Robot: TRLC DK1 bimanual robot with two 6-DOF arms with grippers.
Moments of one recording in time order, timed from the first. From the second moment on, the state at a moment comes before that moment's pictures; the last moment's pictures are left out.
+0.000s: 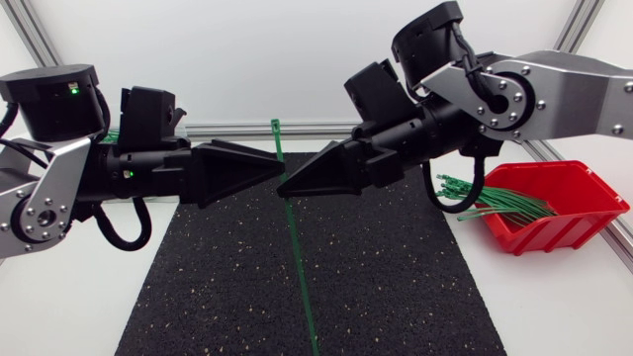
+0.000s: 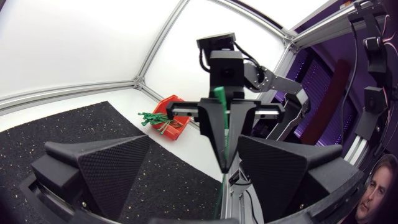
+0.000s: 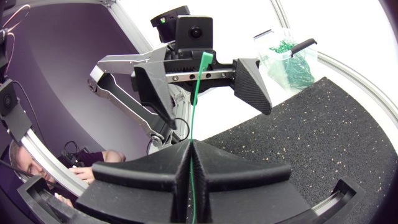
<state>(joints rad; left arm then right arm) -0.32 1.27 0.72 0.34 1.06 -0.35 0.53 1.54 1.19 -0.45 -1.13 -0.15</state>
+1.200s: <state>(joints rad) -0.29 1.38 0.66 0.63 1.13 -0.71 0.51 1.67 1.18 -0.34 -1.18 -0.13</state>
